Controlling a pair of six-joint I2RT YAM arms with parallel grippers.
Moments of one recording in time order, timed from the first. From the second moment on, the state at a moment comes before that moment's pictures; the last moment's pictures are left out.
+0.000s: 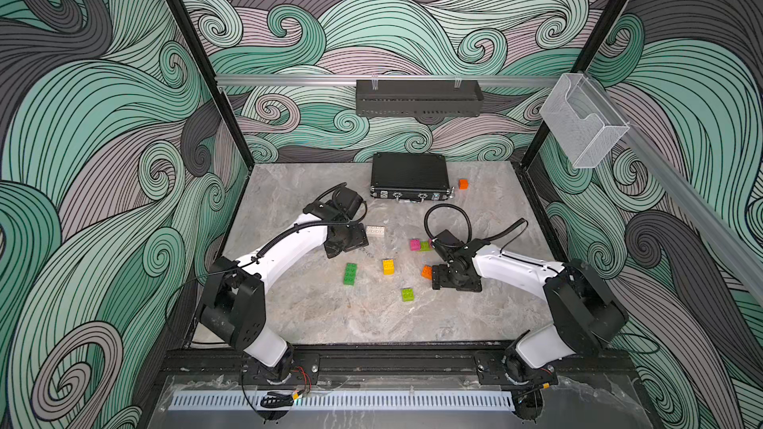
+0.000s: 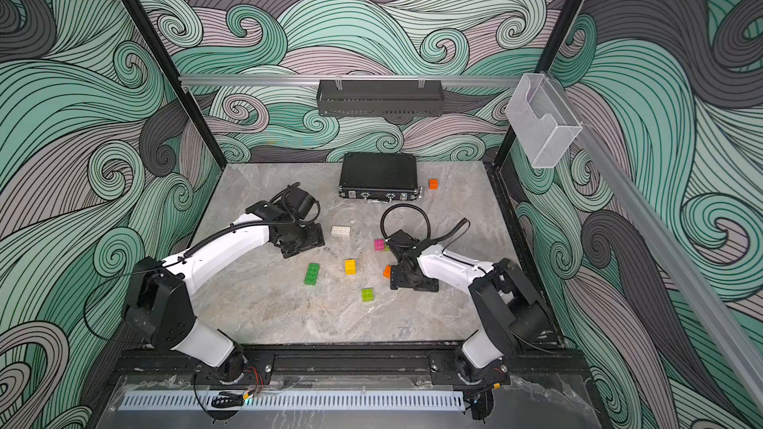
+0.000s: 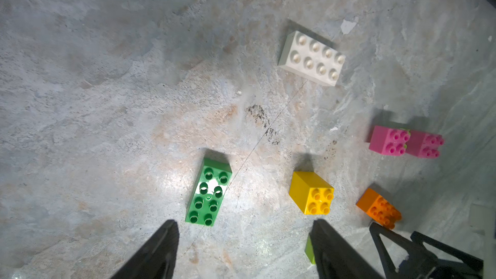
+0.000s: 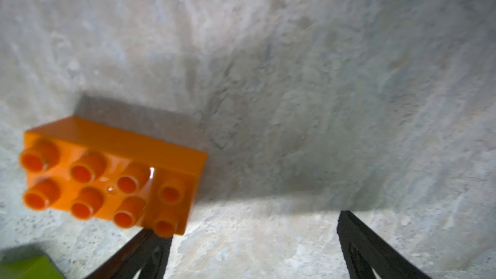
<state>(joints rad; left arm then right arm) -0.51 1.55 1.23 -0.91 0.01 -0.80 0.59 1.54 0.82 -0.75 0.13 0.65</state>
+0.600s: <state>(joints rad) -0.47 1.53 1.18 -0.89 0.06 -0.74 0.58 1.67 1.08 -0.76 0.02 0.48</state>
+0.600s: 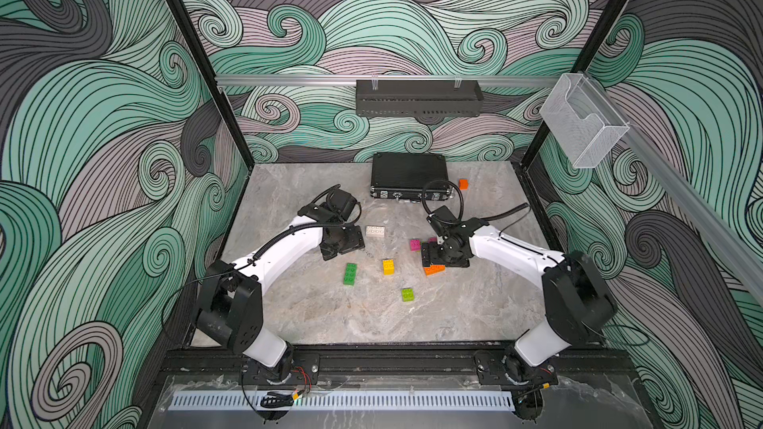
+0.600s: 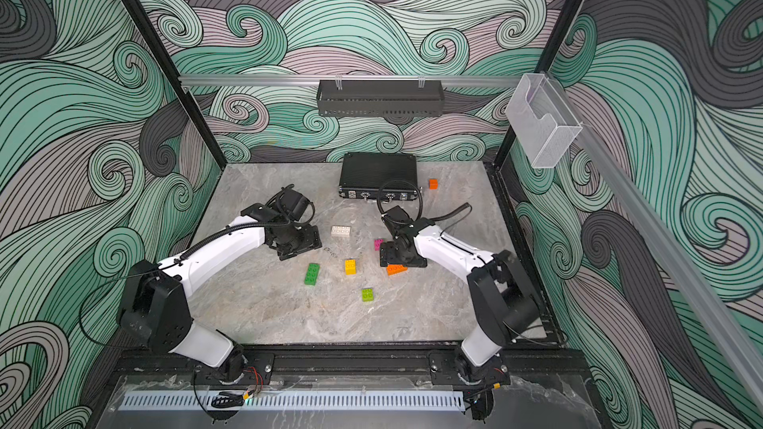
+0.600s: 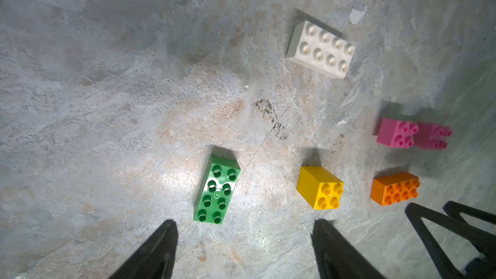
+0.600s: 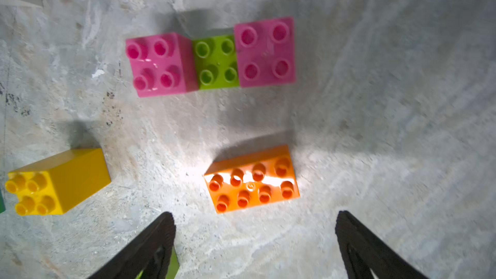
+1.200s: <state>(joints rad) -0.45 1.51 1.14 -0.86 0.09 -0.72 0.58 1.78 1.11 -0.79 0.01 0.32</state>
